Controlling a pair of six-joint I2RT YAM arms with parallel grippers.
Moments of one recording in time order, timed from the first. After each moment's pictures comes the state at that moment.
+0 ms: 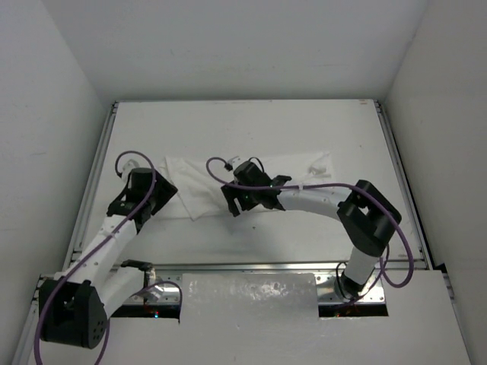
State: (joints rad) left arm -0.10 0.92 0.52 -0.38 -0.16 -0.88; right arm 0.88 1.76 1.04 -0.16 0.05 0.27
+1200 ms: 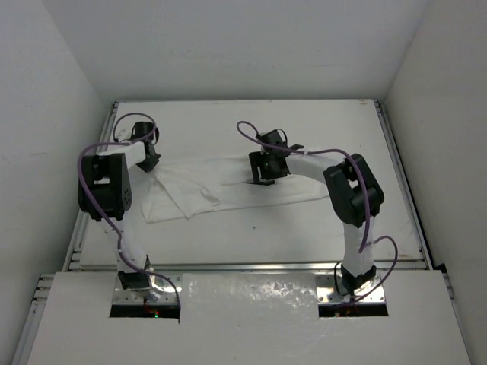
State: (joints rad) left arm 0.09 1.94 1.24 -0.38 -0.38 -0.84; right arm 0.52 2.02 1.28 -0.29 0.00 0.28
